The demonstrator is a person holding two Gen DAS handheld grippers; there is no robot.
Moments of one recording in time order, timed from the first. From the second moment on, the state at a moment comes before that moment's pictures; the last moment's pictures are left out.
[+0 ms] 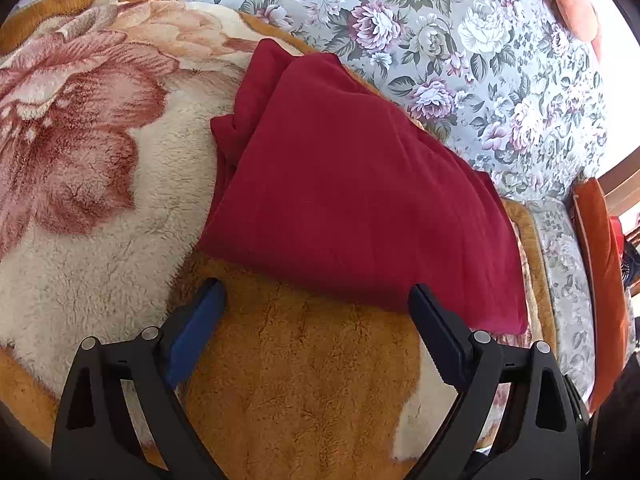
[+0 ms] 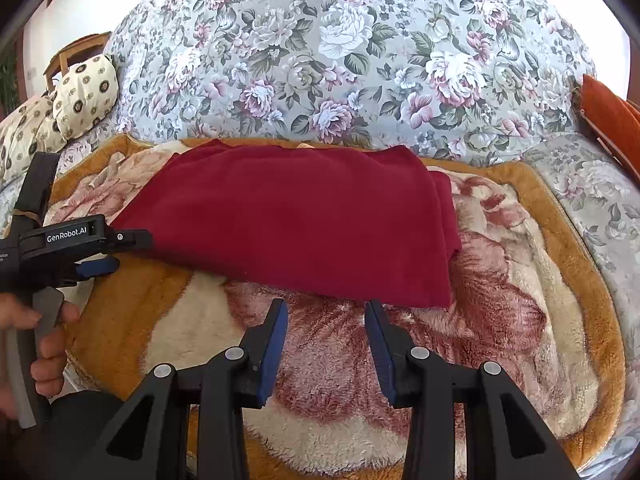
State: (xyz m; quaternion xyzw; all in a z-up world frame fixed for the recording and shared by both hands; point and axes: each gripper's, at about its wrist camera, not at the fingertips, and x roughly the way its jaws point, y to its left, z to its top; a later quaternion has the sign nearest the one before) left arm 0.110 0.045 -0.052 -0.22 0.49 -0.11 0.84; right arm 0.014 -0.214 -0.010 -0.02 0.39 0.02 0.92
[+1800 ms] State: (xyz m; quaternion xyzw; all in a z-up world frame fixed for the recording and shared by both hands) left arm 0.127 0.096 -0.079 -0.50 0.42 -0.07 0.75; right arm 0.019 -0.227 -0.018 0.03 0.40 0.03 0.91
